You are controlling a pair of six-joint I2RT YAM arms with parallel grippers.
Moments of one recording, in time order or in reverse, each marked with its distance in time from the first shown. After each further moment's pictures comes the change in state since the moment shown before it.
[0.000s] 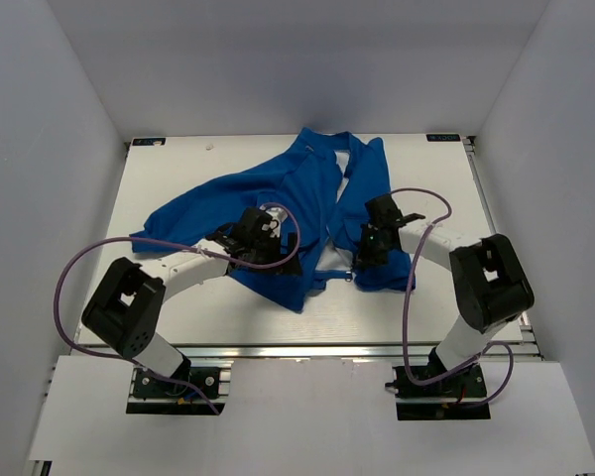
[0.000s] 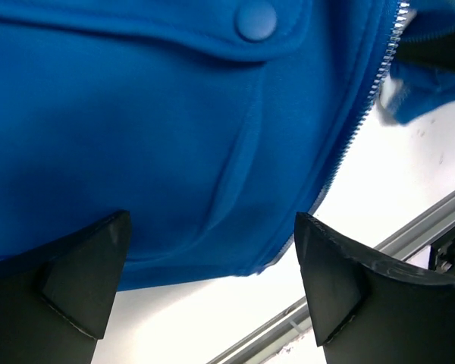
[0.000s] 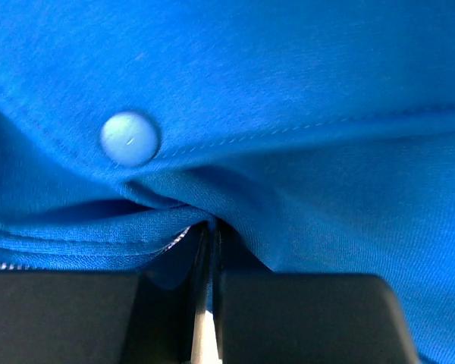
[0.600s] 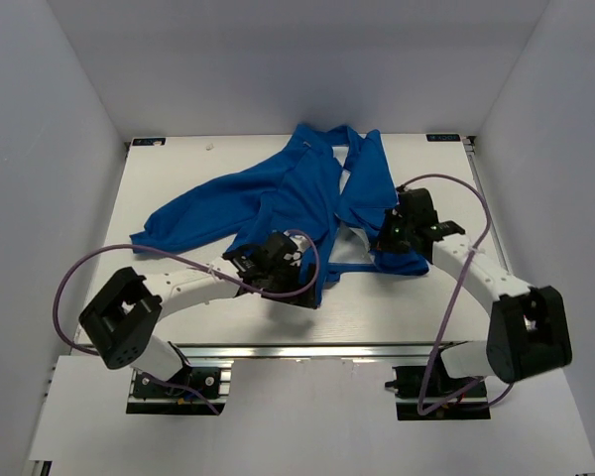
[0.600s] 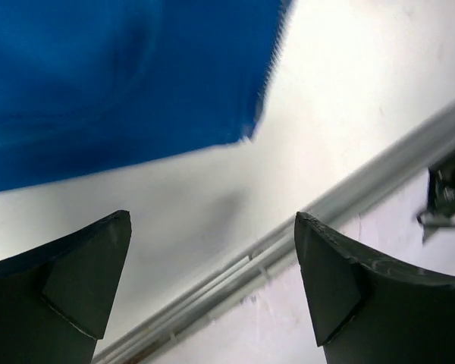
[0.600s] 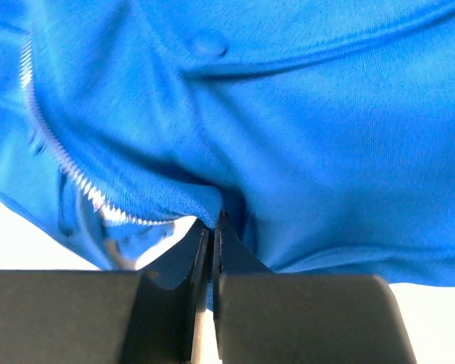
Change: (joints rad) left arm -0.217 -0.053 -0.025 -0.091 -0.032 -0.074; right arm -0.122 -0.261 -0.035 0.036 -0.006 -0.104
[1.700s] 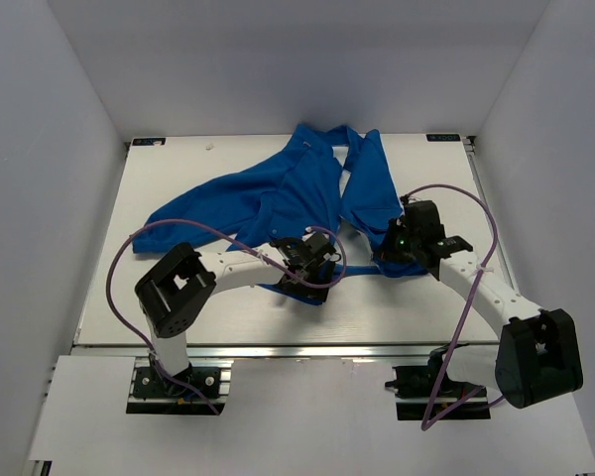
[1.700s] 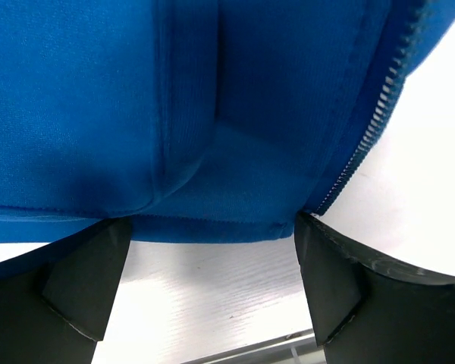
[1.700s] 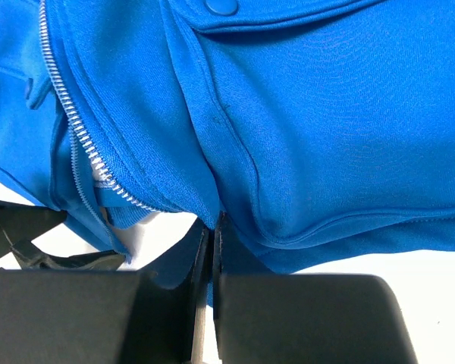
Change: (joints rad) left arm -0.112 0.327 0.302 -0.193 -0.334 -0.040; right arm 0.000 -0.169 -0.134 0.023 -0.020 -0.018
